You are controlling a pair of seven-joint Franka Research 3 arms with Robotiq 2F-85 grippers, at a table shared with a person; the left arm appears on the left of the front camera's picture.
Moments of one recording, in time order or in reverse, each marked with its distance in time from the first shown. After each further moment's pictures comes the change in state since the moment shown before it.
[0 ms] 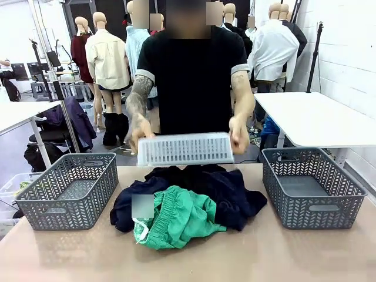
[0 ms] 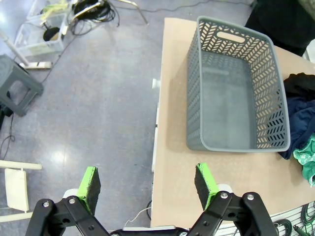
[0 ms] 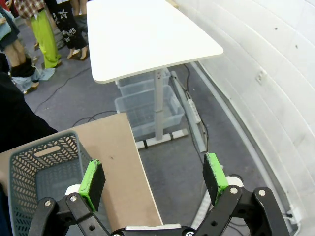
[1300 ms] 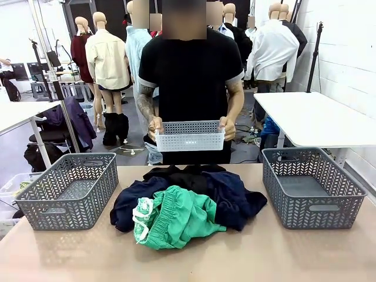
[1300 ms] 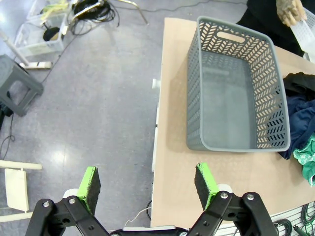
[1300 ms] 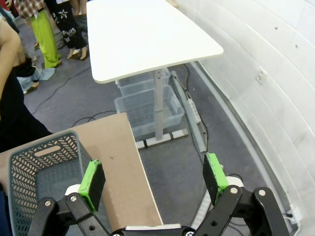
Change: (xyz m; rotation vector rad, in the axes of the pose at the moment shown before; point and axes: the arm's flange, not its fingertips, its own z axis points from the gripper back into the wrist) left arm 0.000 0.000 0.000 0.000 0.000 0.000; right arm 0.000 0.000 0.000 0.000 0.001 0.000
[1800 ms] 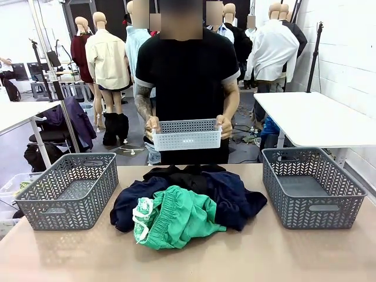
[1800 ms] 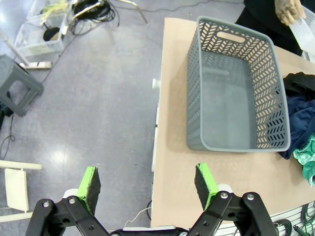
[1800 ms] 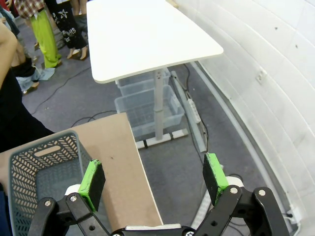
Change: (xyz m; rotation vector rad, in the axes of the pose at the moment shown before) left arm 0.000 0.000 0.000 0.000 0.000 0.000; right arm 0.000 0.000 0.000 0.000 0.000 0.000
